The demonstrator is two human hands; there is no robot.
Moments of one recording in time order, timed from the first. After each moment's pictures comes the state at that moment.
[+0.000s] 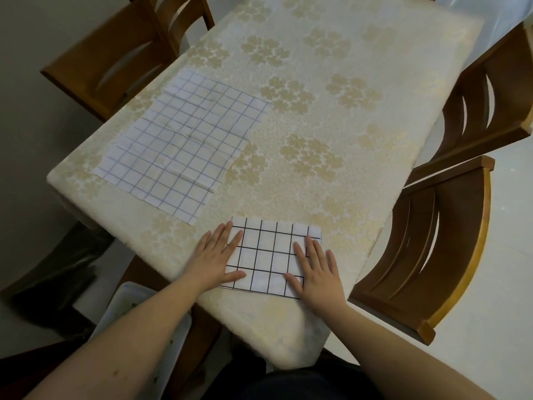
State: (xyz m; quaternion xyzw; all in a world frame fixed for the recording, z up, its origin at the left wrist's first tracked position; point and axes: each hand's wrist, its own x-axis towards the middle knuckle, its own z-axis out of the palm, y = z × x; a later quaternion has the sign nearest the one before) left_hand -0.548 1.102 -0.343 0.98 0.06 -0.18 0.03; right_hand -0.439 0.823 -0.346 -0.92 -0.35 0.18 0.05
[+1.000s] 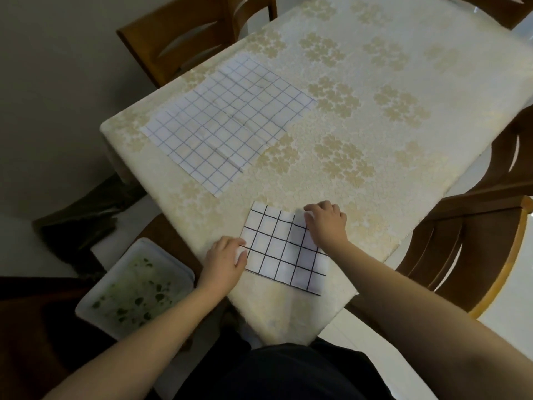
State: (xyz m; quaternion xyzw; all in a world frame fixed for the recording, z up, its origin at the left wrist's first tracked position) left_hand -0.591 1.019 -0.298 0.88 0.37 0.01 0.31; right_hand -0.348 0.903 -0.297 -0.91 -0.35 0.18 0.11
